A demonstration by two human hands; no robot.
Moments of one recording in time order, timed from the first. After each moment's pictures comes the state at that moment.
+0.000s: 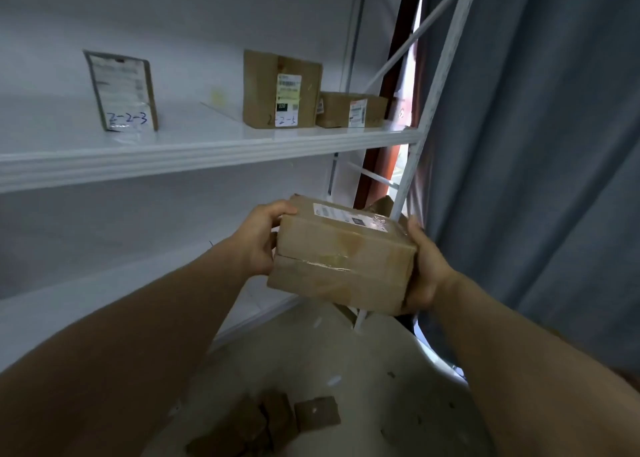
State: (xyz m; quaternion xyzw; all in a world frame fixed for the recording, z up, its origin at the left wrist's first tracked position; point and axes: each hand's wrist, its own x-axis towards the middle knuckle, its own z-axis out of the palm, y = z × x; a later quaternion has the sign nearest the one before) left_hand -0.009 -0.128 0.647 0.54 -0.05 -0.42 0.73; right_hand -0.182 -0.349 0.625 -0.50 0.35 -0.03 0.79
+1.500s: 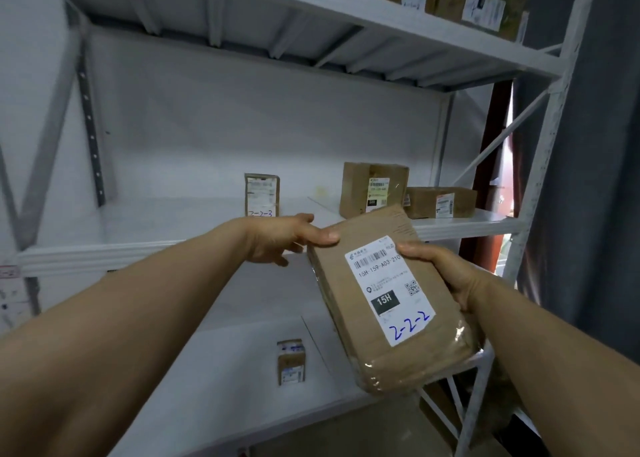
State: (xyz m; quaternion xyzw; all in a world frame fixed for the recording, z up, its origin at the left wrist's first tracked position) left_hand -0.012 -0.012 0.800 0.80 -0.25 -0.24 0.49; right_hand -0.116 -0.283 0.757 -0.69 -0.01 0.07 0.72
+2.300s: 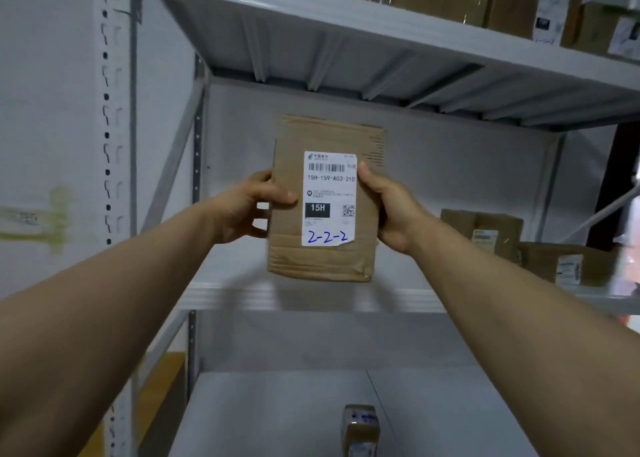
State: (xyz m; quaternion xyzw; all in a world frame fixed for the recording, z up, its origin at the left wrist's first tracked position) left_hand 0.071 0.191 0.868 0.73 -0.22 0.01 0.65; right_hand 0.061 -0.052 0.881 -0.66 -0.20 -0.07 0.72
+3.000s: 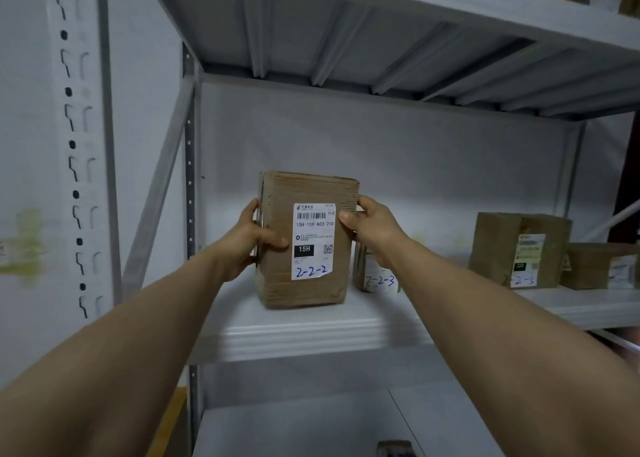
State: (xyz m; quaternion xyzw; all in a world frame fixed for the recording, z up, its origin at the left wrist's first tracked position) left_hand 0.211 0.234 0.821 0.71 -0.14 0.03 0.69; right_hand 0.213 0.000 0.842 -0.76 -0.12 -0.19 0.60
